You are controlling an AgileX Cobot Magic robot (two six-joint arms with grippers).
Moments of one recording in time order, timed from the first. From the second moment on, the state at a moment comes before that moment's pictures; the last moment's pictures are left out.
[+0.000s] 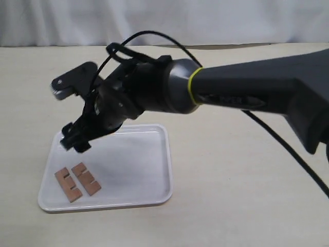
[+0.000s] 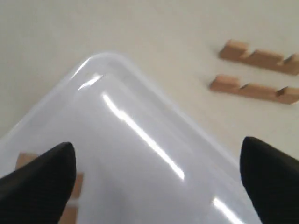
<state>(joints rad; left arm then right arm) -0.12 0.00 0.00 -0.21 0.31 0.26 0.58 2.12 -1.56 -0.17 0.49 0.23</state>
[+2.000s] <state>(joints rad) -0.12 0.00 0.00 -0.21 0.31 0.26 0.50 2.17 -1.84 -0.16 0.53 0.09</state>
